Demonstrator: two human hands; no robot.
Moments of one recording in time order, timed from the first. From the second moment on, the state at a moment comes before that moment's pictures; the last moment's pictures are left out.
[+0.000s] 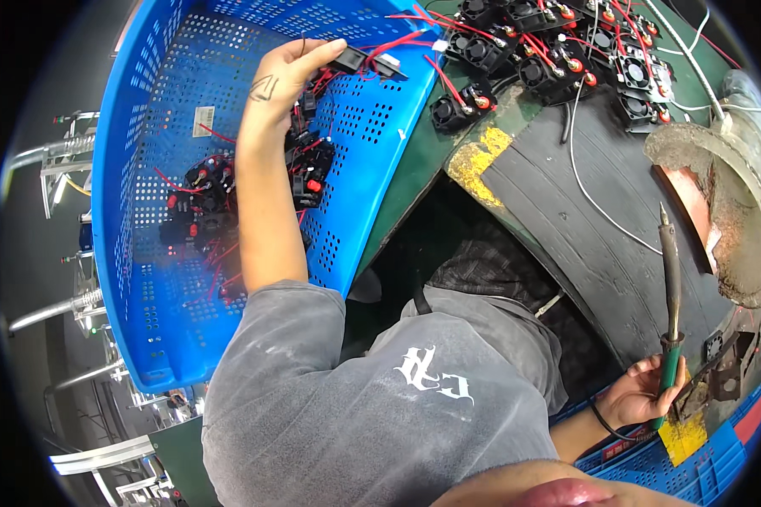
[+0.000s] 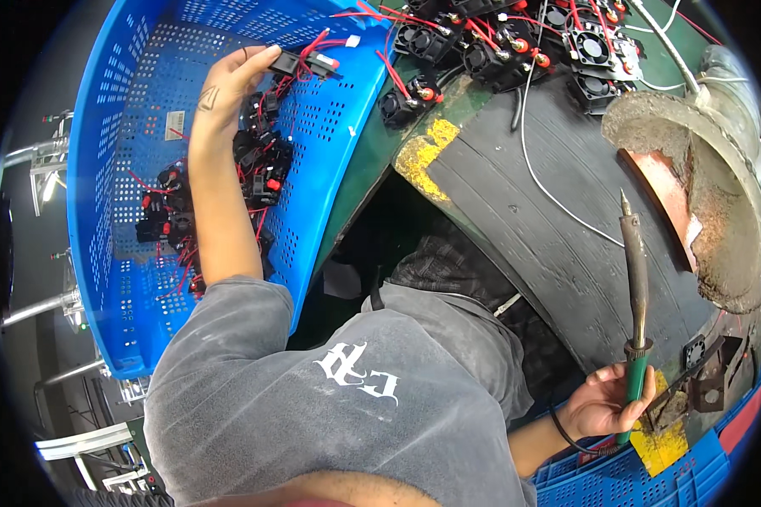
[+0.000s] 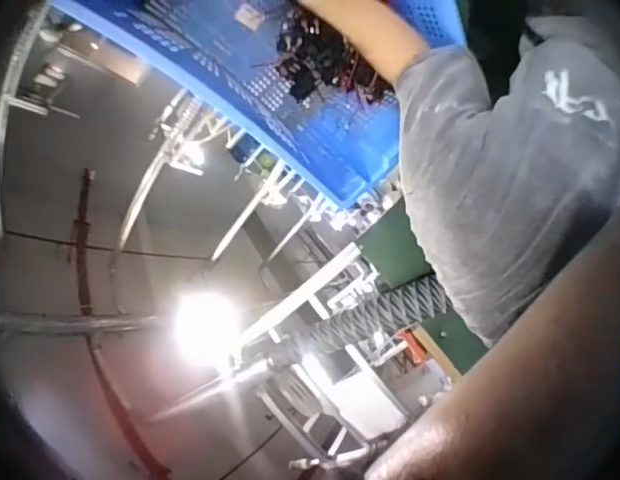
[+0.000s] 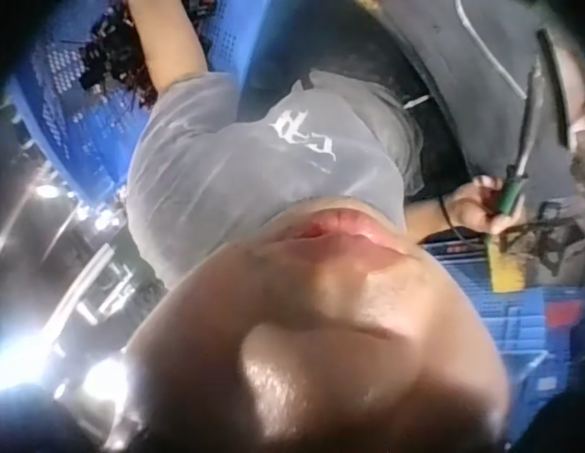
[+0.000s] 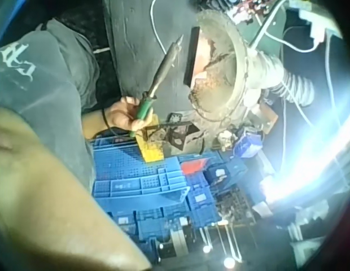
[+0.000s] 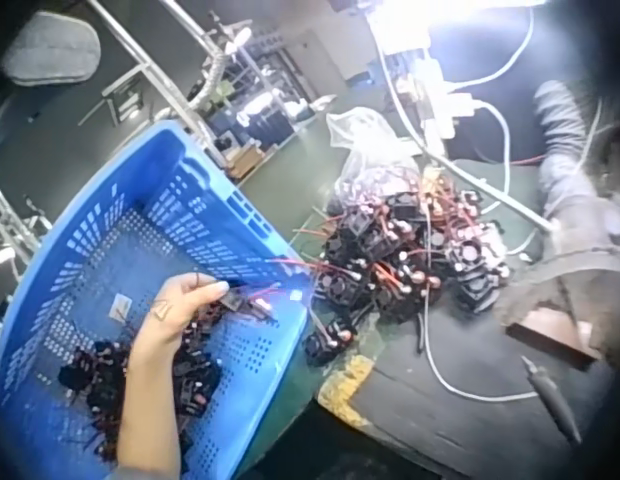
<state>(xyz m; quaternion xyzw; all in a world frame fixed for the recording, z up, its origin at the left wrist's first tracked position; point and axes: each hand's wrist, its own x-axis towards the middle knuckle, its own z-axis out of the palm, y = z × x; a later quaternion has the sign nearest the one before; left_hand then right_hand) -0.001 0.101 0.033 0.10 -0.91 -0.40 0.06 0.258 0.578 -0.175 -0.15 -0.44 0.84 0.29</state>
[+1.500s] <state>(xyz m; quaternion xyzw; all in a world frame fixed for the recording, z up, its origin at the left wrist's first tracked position) 0.004 0.403 -0.084 -0.04 -0.77 -0.51 -0.40 0.351 0.598 -0.148 -0.20 -0.43 0.74 0.47</state>
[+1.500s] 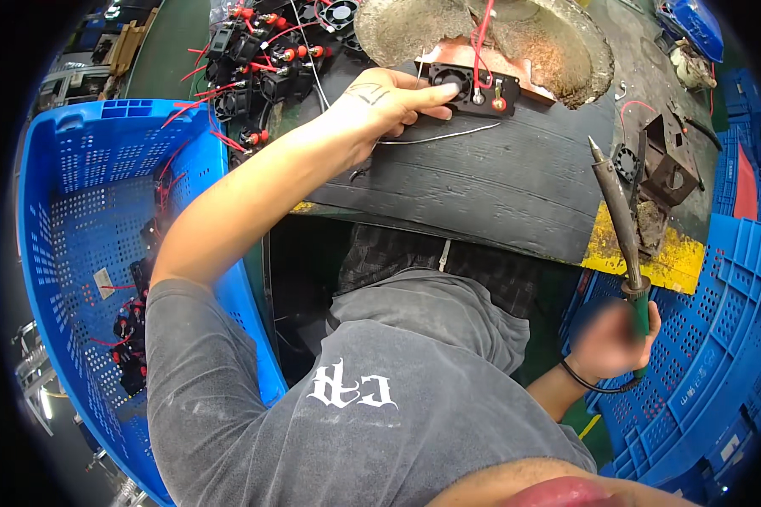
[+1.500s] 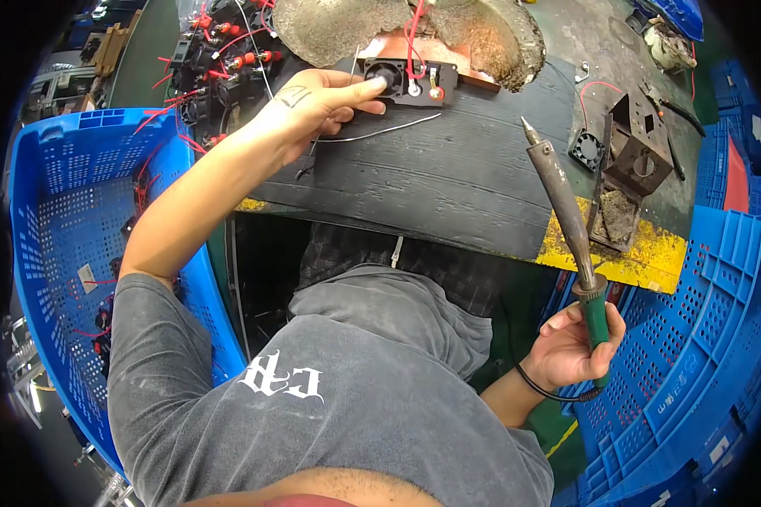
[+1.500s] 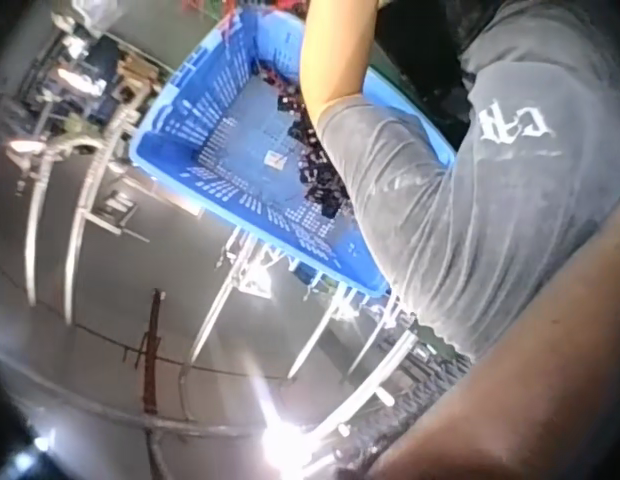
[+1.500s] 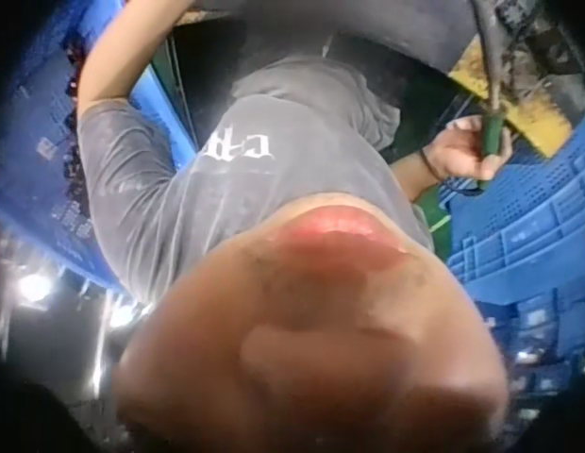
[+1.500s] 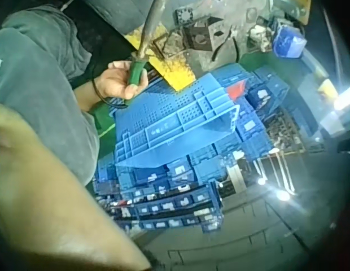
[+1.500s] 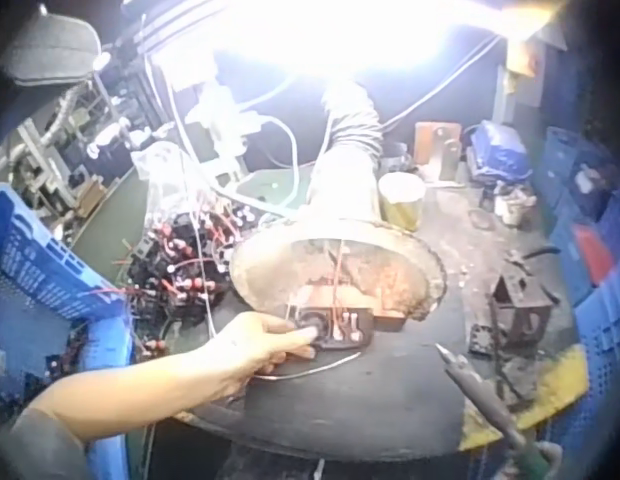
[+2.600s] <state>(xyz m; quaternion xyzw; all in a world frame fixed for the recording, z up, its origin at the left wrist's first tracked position) 0.011 0.408 -0.097 -0.43 -0.84 -0.31 0.11 0.313 0.586 -0.128 -0.20 -0.48 0.75 0.42</state>
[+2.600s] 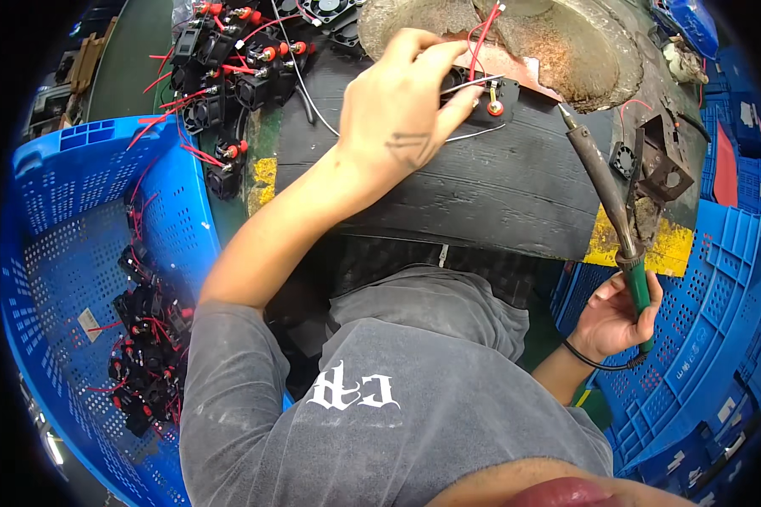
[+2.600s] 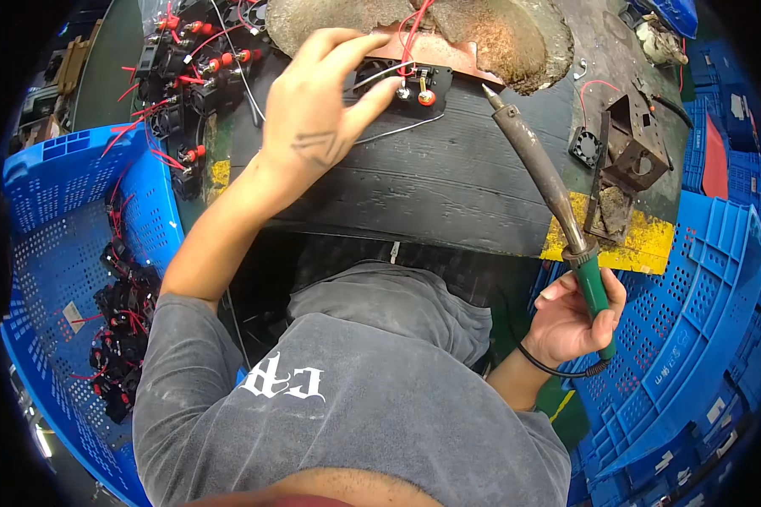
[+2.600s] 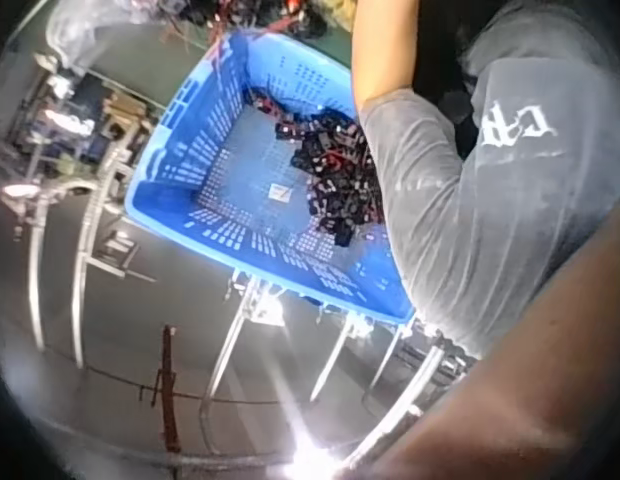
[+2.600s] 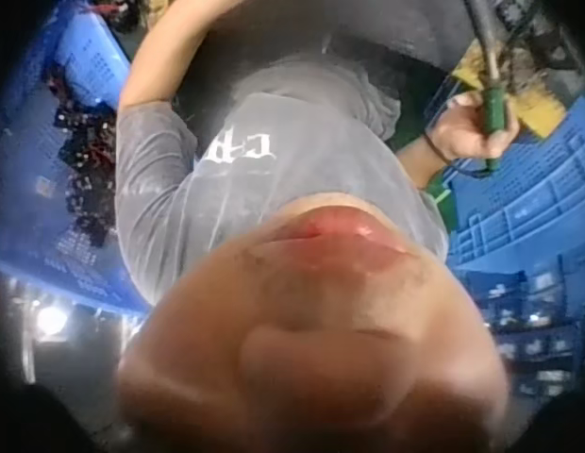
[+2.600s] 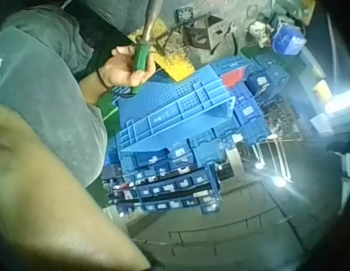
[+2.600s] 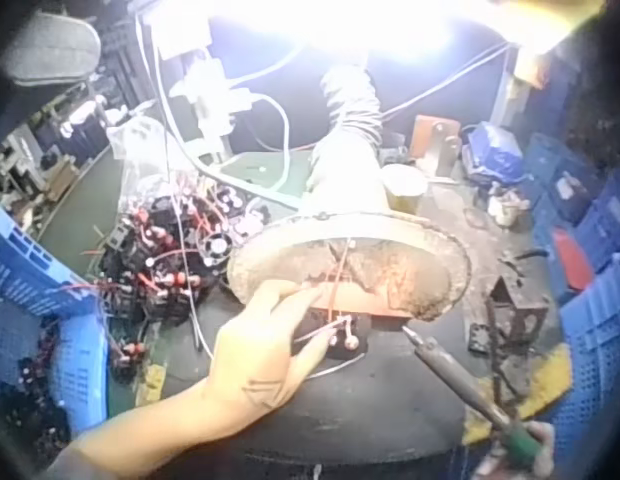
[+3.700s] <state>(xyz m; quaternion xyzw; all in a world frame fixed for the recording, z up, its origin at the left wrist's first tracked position) 0.017 0.428 -0.109 -0.37 -0.90 -0.24 0.07 0.334 0.582 -0.130 -0.25 -0.44 0.72 0.47</state>
